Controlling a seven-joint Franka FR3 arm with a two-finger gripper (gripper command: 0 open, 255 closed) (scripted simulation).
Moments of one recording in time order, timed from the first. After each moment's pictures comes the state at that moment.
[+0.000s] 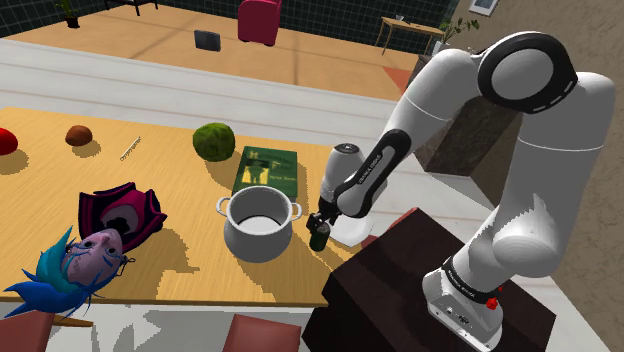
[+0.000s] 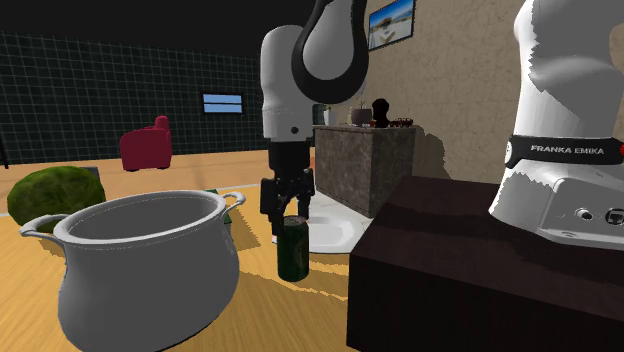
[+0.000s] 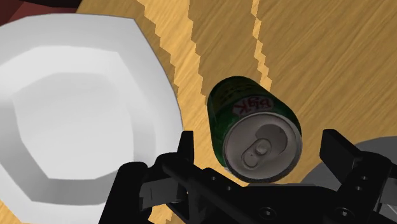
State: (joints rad) arm 0.18 0.39 0.14 -2.58 0.03 2.93 0.27
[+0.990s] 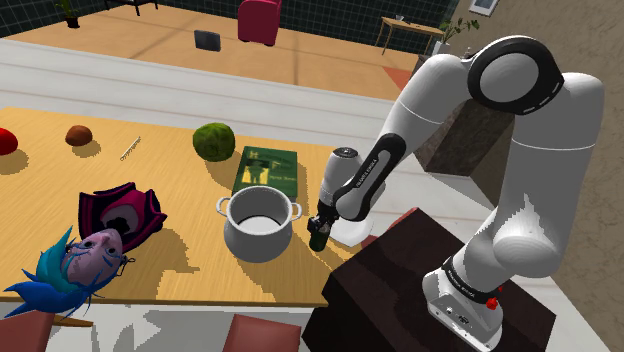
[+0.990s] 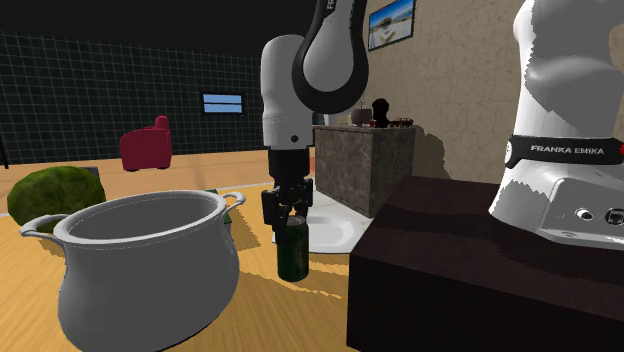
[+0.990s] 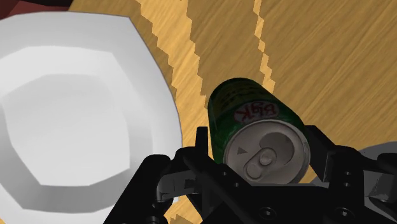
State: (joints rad) arm 0.18 0.43 0.13 -2.56 0.02 2.96 0.27
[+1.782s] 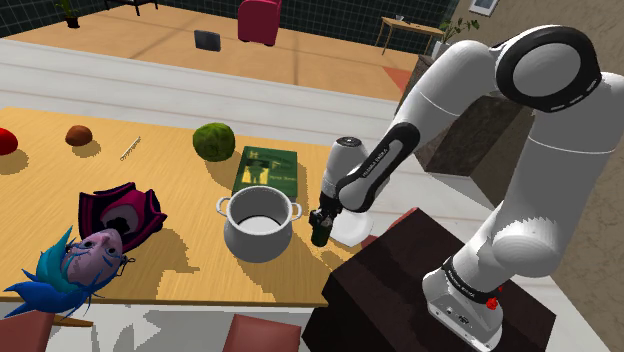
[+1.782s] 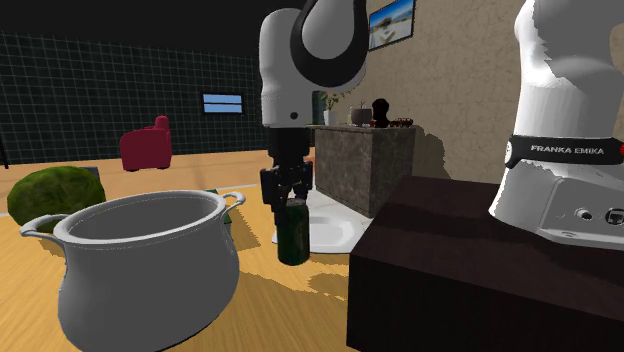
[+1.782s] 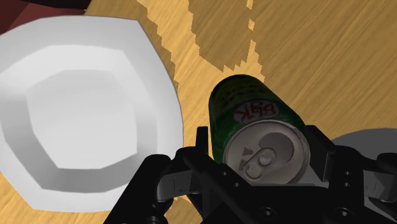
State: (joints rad) arm 0.17 0.31 0.16 -2.59 0.04 2.87 0.27
